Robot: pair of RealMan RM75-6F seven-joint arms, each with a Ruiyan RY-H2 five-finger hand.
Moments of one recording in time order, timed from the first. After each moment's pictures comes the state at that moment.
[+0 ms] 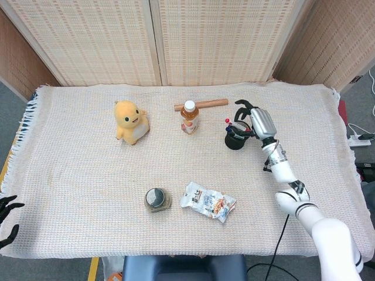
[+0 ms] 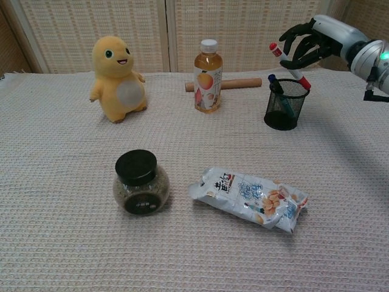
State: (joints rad) left arm -0.01 -1.15 0.04 -1.24 1.52 1.43 -0.47; right arm 0.89 -1.81 0.25 -0.45 -1.42 0.92 0.81
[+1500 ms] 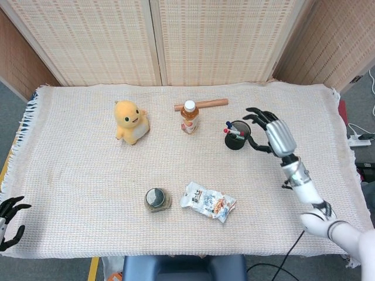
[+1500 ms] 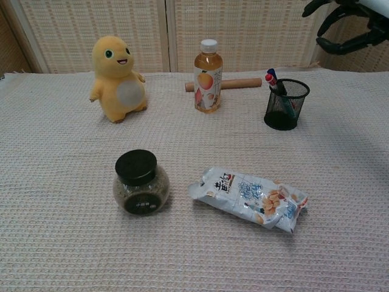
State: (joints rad) left arm -0.02 -1.15 0.06 -1.26 1.56 1.44 -0.45; right arm 0.65 -1.48 0.14 -1.00 -1.47 1.33 0.57
